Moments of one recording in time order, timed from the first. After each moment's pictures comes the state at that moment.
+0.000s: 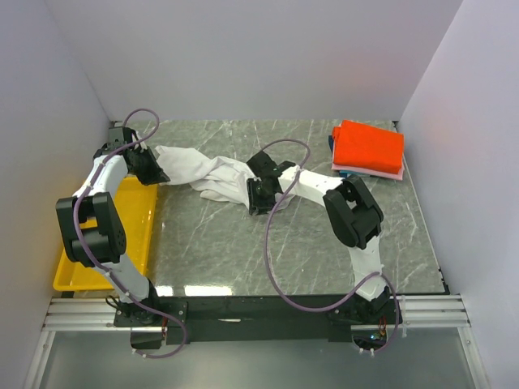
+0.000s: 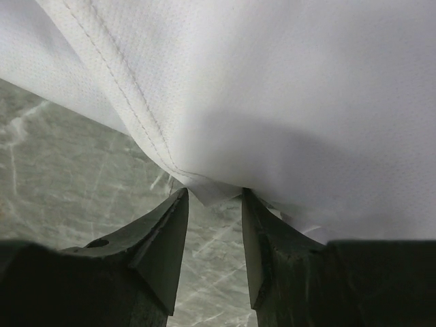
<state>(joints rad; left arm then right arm) 0.17 1.71 1.30 -0.61 0.37 -0.40 0.68 2.07 1.49 -0.57 -0.11 0.56</state>
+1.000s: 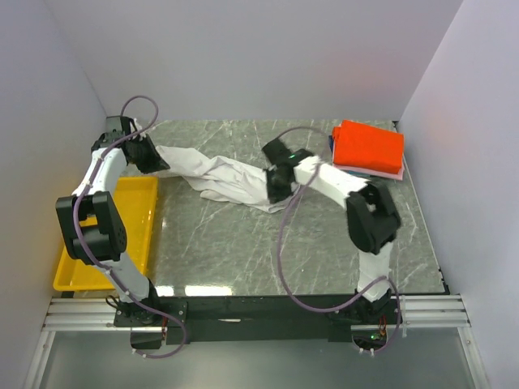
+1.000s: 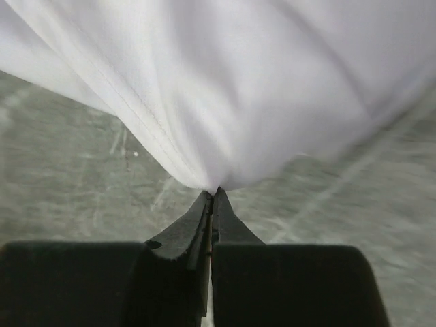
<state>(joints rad) 0.16 1.73 1.39 -0.61 0.39 -0.40 0.64 1.98 1.52 -0.74 -0.01 0.49</state>
